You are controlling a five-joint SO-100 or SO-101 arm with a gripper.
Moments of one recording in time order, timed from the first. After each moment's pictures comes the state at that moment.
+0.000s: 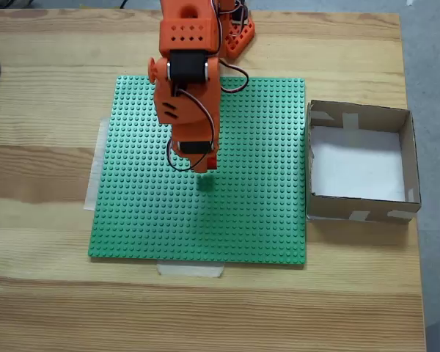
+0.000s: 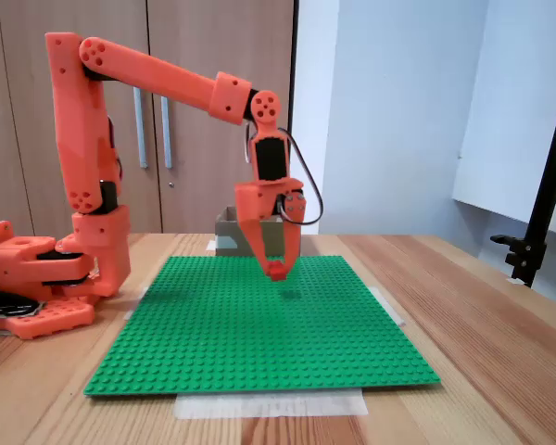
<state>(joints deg) -5.4 95.7 101.8 66.8 -2.5</state>
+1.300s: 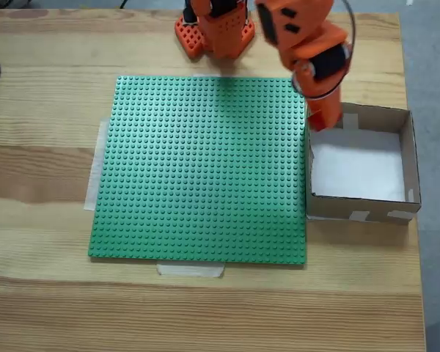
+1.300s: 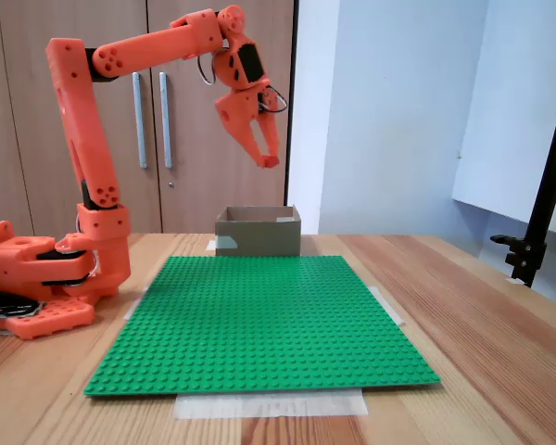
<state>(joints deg) -38.5 99.8 68.6 84.3 0.6</state>
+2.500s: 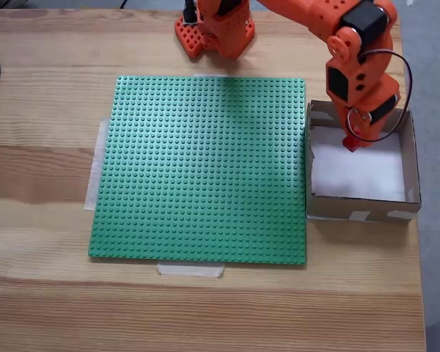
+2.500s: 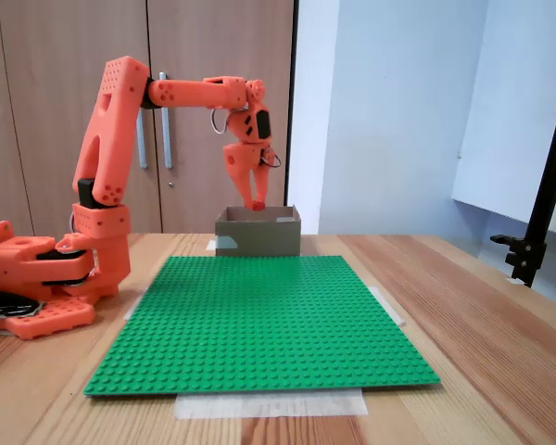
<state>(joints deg) -47.7 73.0 57.8 84.3 1.9</state>
